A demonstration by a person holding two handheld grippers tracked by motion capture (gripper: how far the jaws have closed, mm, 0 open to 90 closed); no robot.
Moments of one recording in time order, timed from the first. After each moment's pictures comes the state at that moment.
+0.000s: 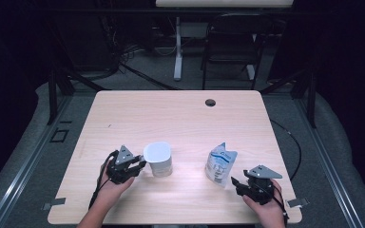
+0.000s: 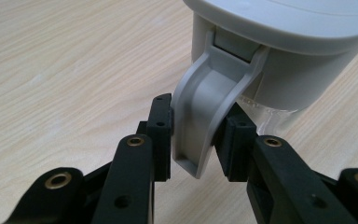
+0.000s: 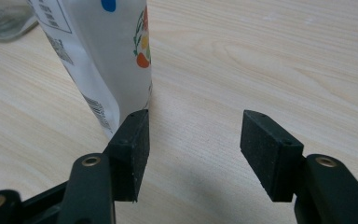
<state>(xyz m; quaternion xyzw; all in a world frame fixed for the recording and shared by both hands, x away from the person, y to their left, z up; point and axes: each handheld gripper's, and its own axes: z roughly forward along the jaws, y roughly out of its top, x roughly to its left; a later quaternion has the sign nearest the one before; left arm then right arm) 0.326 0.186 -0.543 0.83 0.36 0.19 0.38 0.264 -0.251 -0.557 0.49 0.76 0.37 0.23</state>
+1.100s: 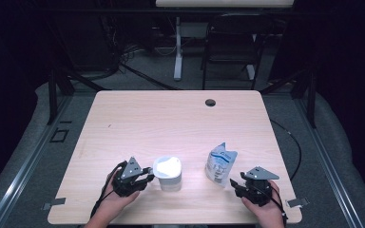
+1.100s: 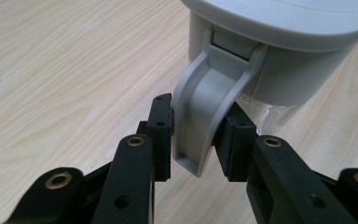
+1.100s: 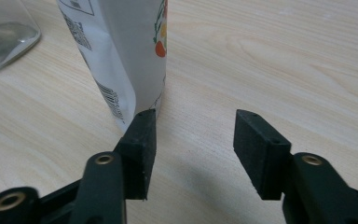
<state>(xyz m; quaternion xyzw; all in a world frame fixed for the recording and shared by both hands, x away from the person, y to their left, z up) 0.292 0.163 -0.542 0.86 0.29 0.15 0.39 0.261 -0.246 -0.559 0.47 0.77 0.36 0.22</state>
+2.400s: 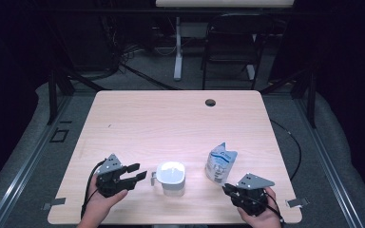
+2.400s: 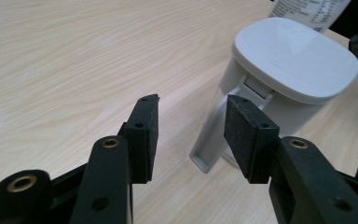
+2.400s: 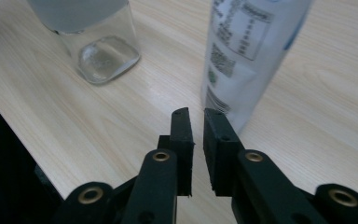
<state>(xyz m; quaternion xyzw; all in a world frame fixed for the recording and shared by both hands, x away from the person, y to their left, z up) 0.285 0.201 -0.519 0.80 0.36 0.11 0.47 0.231 -0.214 -0.528 0.39 0.82 0.38 0.17</state>
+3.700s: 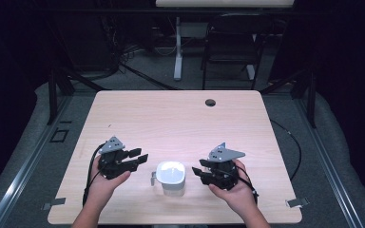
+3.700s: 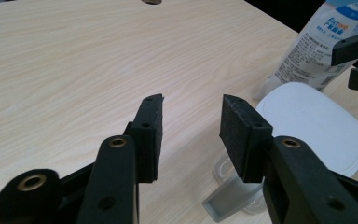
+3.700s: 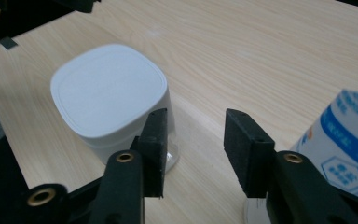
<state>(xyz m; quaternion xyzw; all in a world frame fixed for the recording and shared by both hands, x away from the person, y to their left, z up) 0.317 0.189 -0.478 0.79 0.38 0.11 0.46 0.283 -0.145 -0.479 0.36 0.81 0.44 0.14</state>
